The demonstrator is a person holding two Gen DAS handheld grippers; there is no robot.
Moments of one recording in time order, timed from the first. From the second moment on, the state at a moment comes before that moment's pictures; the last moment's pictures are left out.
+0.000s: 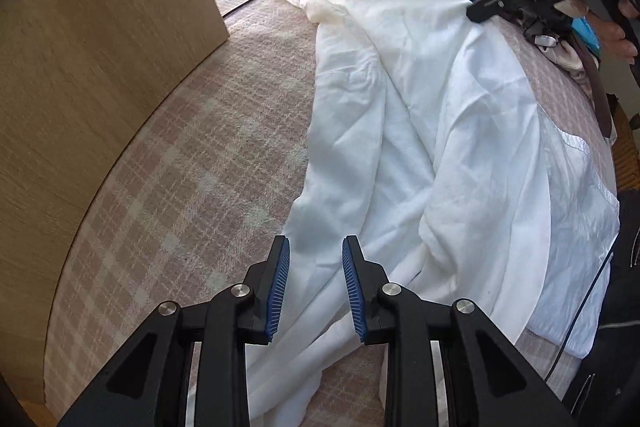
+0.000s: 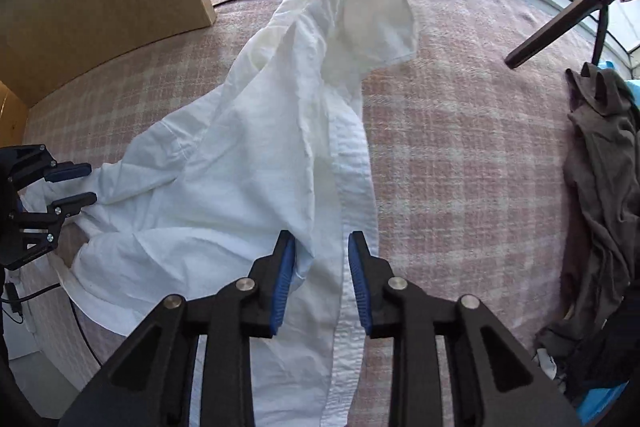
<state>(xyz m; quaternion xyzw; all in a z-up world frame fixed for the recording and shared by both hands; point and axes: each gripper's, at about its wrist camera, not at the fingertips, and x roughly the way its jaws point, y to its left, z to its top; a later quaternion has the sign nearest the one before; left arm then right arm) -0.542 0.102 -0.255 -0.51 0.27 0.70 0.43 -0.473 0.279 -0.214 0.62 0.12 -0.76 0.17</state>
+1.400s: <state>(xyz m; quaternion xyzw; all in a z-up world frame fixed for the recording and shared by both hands) -0.544 -0.113 -0.232 -0.56 0.18 0.78 0.22 -0.483 0.118 -0.246 0.58 0.20 -0.70 0.36</state>
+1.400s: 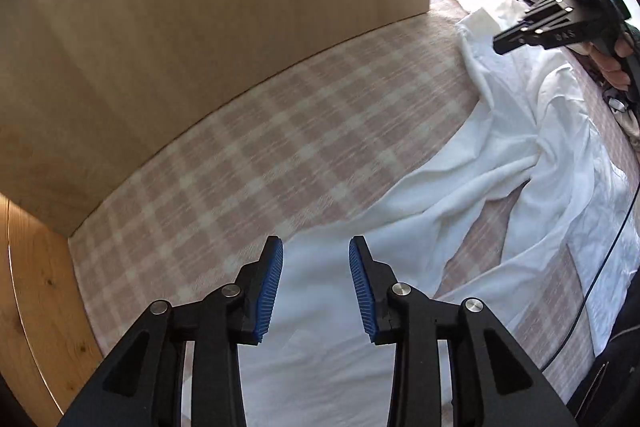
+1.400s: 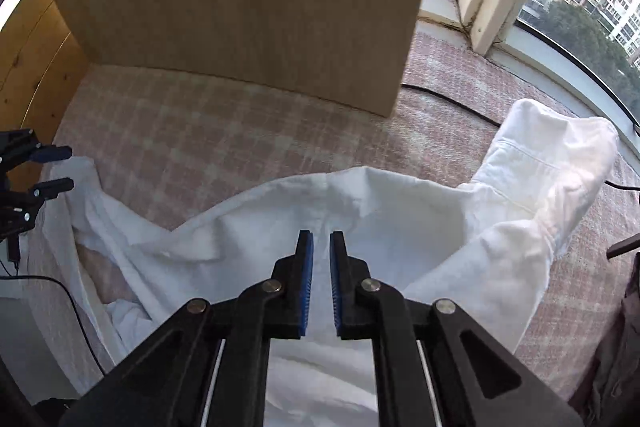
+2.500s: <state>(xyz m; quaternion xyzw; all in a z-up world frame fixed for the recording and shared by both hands) -0.532 -0.178 -0.255 -0.60 0.18 0.76 0.18 -0.437 0.058 -0.251 0.37 0.55 -0.51 0.55</state>
